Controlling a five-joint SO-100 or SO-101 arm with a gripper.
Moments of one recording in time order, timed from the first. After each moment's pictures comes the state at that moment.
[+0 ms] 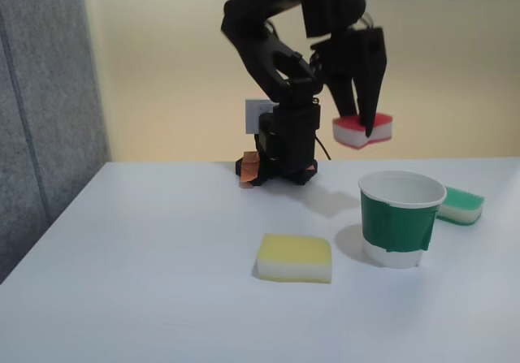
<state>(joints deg) -30.5 141.7 127.8 84.9 -2.8</state>
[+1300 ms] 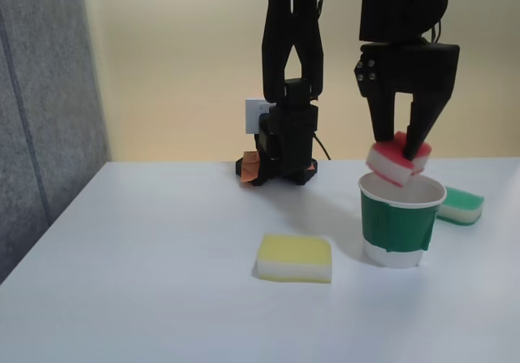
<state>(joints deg) -23.6 91.6 88.1 88.8 -24.9</state>
